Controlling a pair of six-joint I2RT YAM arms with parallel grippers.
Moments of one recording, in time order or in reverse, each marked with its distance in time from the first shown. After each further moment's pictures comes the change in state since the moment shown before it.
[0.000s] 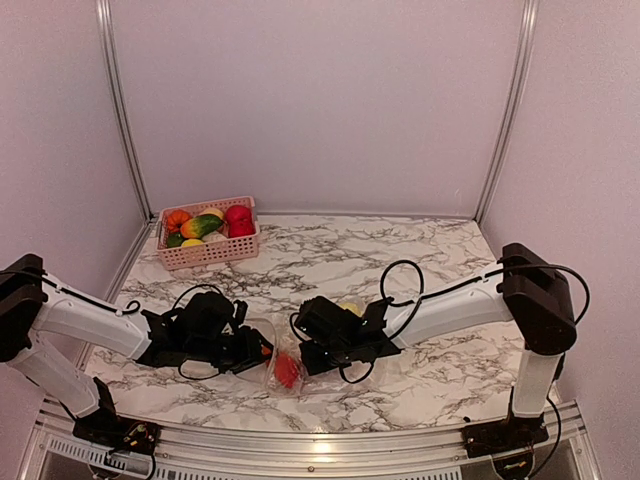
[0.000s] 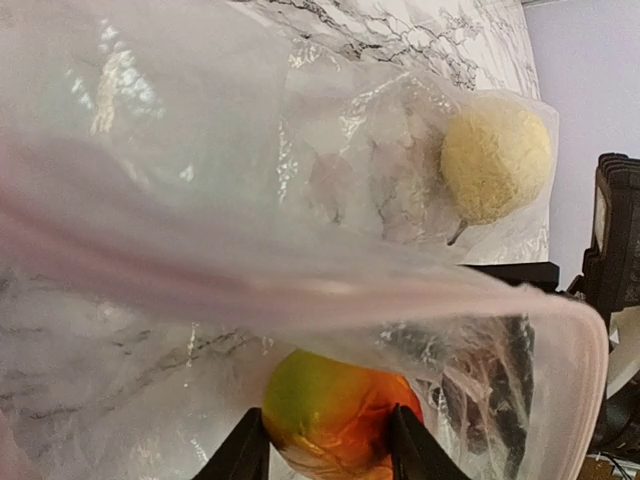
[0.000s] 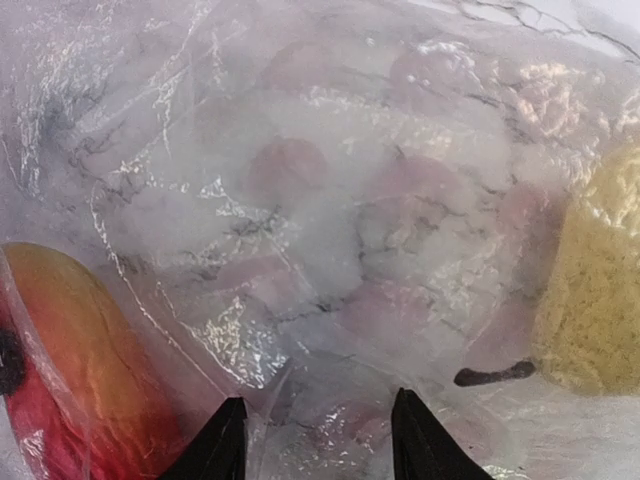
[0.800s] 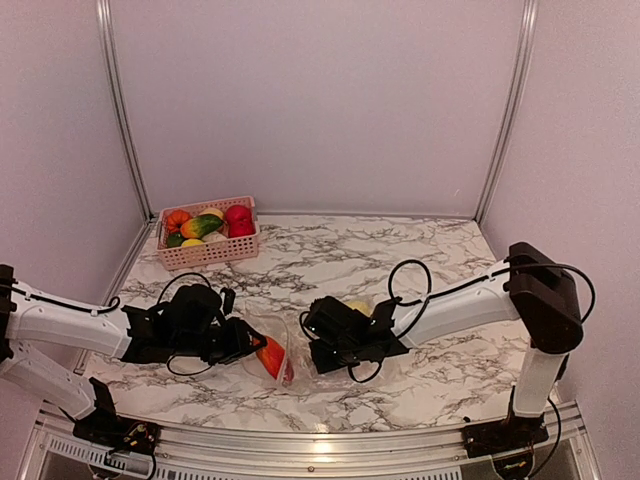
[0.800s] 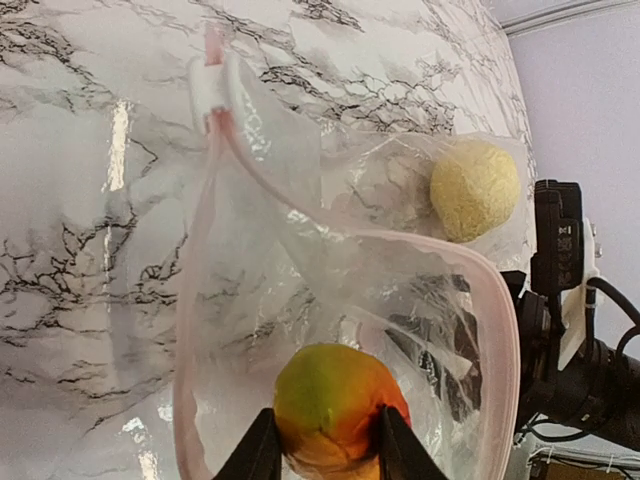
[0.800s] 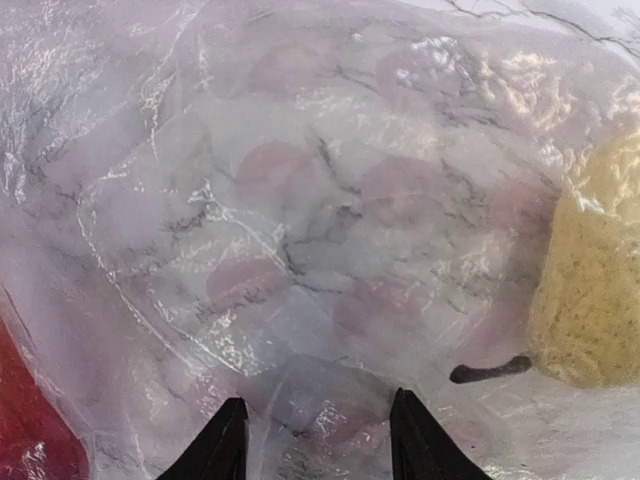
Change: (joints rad) left arm 0.000 -0.140 0.000 -0.093 -0.091 0.034; right arm -0.017 -0.032 -0.052 0.005 0.035 0.008
